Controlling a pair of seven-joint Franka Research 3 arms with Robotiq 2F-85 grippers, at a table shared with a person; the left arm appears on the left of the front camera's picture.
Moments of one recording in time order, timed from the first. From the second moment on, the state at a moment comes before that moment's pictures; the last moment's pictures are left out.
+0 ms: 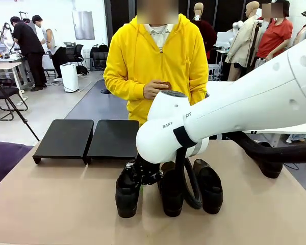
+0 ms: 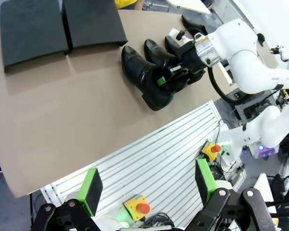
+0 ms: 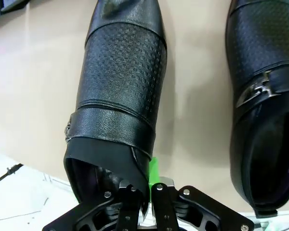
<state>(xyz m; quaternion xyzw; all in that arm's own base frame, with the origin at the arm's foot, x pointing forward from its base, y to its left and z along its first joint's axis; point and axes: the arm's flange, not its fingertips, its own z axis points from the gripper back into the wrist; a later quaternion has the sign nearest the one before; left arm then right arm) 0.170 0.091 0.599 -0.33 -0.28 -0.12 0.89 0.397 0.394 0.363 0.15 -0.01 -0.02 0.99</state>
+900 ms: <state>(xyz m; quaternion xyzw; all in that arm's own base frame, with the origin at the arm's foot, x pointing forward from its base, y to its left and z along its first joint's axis) 0.170 0.091 0.599 -0.33 -0.28 -0.12 0.89 0.401 0.400 0.374 0.16 -0.02 -0.02 0.99</state>
